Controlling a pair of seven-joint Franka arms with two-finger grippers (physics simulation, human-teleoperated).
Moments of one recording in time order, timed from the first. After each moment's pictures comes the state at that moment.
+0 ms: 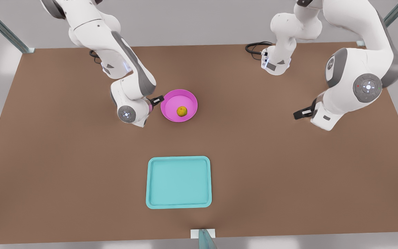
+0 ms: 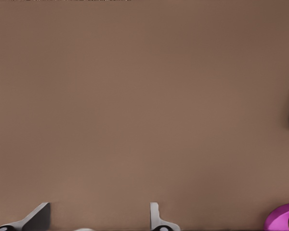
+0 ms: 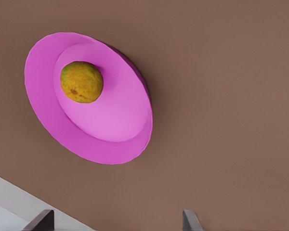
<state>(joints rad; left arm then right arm) -0.22 0.19 0.06 -1.43 0.01 1.36 -0.38 0.41 0.21 0.11 -2.11 0.42 1.80 -0.05</state>
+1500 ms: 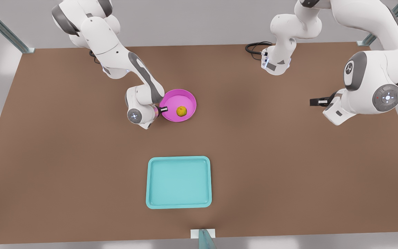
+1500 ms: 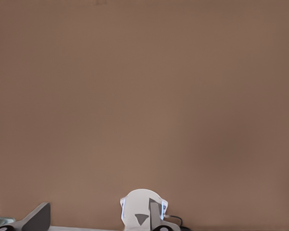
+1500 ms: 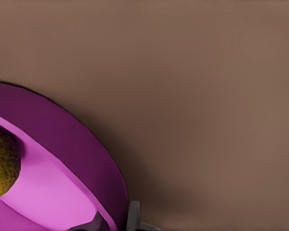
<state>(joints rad) -0.17 0.19 0.12 -1.45 0.05 1.18 -0.03 0.45 0.39 0.12 -2.28 0.56 2.24 -0.03</state>
